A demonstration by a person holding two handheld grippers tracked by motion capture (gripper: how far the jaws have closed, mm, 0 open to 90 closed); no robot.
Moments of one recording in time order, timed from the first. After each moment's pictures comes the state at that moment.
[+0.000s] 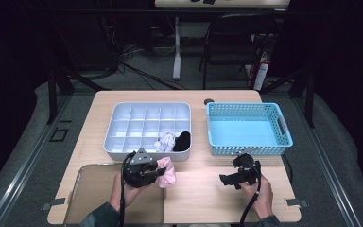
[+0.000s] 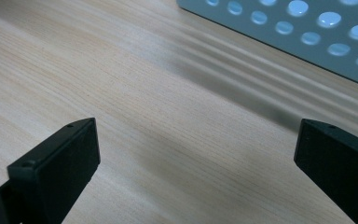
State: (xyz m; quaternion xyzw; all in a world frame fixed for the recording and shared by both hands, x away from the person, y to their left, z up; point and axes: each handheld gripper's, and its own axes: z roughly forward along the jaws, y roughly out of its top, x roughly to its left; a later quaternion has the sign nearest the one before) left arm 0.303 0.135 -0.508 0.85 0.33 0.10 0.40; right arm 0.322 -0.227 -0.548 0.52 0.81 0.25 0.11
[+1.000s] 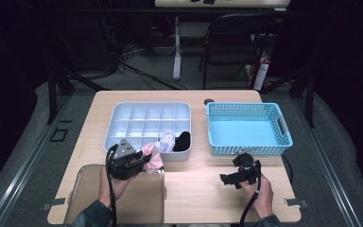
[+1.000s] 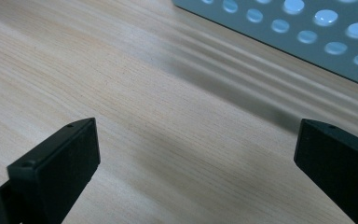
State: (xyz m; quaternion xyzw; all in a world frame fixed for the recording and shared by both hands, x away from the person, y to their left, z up) left arm 0.309 0.166 -0.480 0.80 0.38 0.19 0.42; right arm 0.325 -0.229 -0.550 0.52 0.81 0.25 0.11
